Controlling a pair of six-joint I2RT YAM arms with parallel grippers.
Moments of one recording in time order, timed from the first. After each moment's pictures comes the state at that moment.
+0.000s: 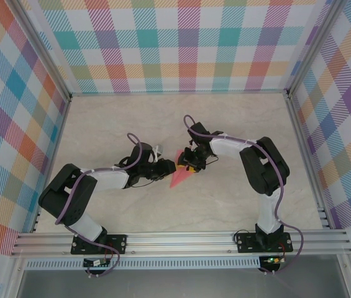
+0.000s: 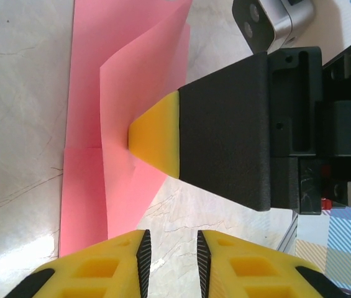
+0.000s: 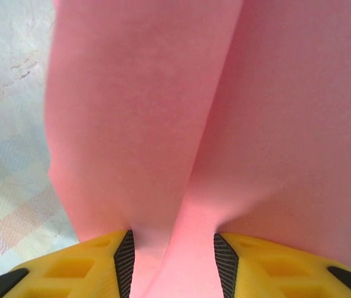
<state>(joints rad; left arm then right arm) -0.56 1.59 0.64 0.26 0.52 -0.94 0.59 1.98 1.27 -0.54 -0.44 0.82</state>
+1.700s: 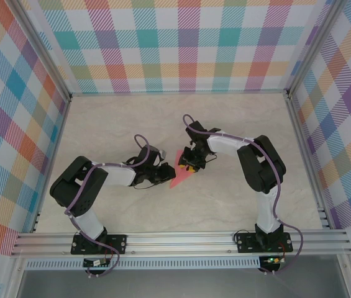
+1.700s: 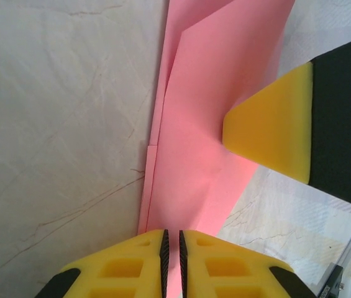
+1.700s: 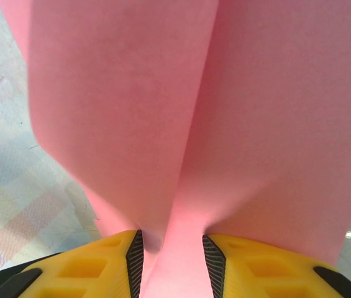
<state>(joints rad) -0.60 1.71 0.70 0.15 0.43 -0.87 0.59 2.03 1.34 -0.64 -0.41 0.86</state>
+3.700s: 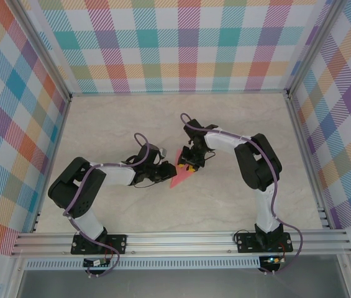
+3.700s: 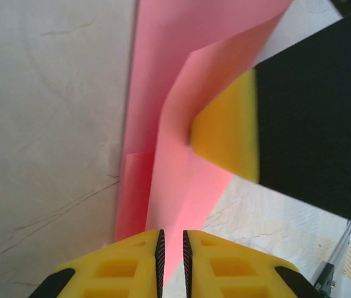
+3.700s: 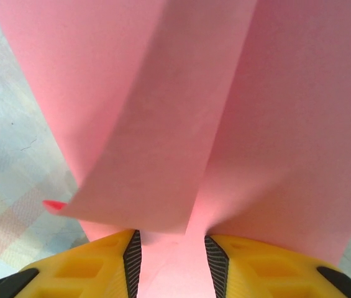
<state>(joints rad) -0.60 1.69 0.72 0.15 0.44 -0.87 0.60 2.08 1.43 -0.75 -0.41 0.83</state>
